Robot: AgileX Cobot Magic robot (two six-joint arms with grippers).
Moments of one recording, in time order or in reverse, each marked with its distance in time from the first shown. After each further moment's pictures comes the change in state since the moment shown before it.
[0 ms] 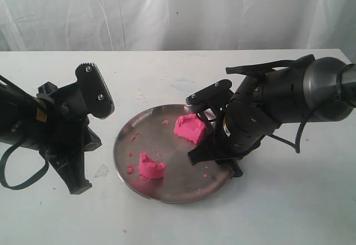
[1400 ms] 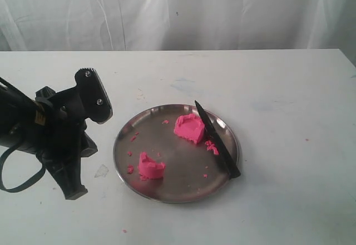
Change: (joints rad) left arm 0.000 0.000 0.000 0.000 0.046 0.000; right arm -0.732 -0.408 0.339 -0.036 0.286 0.401
